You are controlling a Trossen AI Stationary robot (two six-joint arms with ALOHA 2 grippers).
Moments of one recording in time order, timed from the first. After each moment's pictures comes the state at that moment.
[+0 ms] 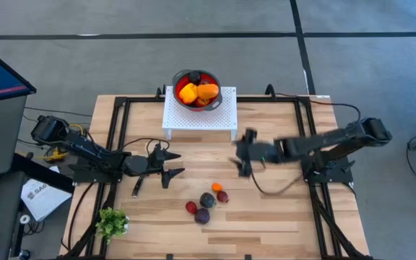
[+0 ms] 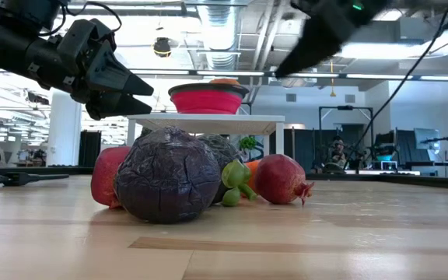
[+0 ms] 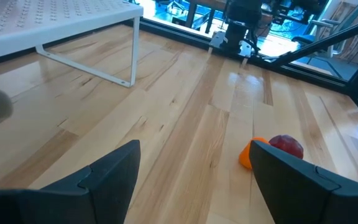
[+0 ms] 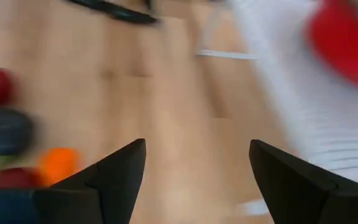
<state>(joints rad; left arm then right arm) -0.28 1.21 0.21 0.72 -0.53 -0.36 0.17 1.33 0.87 -0.20 0.43 0.01</state>
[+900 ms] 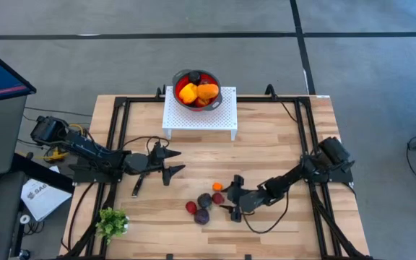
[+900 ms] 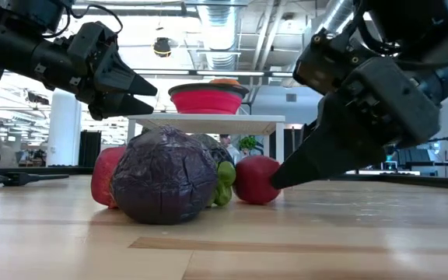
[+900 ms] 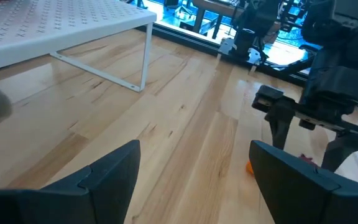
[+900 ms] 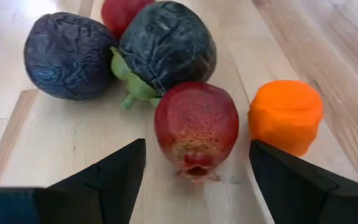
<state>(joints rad) -0.24 1.21 0.21 0.73 -0.53 -0.38 0.50 1.91 0.75 0.47 0.44 0.44</state>
